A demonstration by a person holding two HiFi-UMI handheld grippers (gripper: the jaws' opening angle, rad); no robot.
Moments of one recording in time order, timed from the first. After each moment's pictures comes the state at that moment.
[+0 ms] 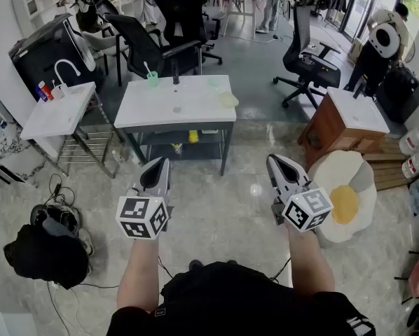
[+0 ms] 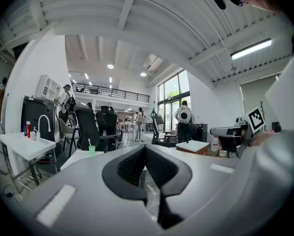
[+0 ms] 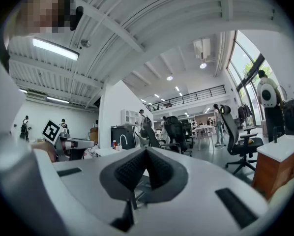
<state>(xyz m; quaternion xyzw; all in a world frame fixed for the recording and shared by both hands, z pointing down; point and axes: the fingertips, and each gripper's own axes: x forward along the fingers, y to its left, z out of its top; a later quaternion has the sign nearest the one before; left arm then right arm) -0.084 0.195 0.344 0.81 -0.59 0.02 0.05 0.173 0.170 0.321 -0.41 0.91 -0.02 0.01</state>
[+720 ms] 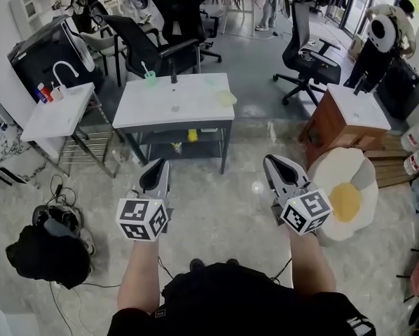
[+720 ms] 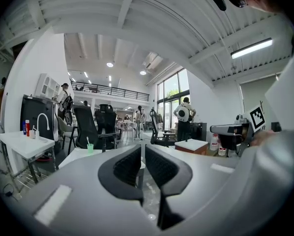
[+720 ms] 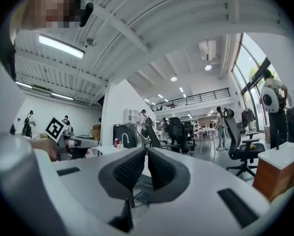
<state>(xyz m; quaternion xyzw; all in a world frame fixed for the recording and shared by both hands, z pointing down) -0.069 0.193 0.348 0.81 -0.59 0.03 0.06 0.177 0.176 0.319 -0.40 0.92 0.00 0.00</state>
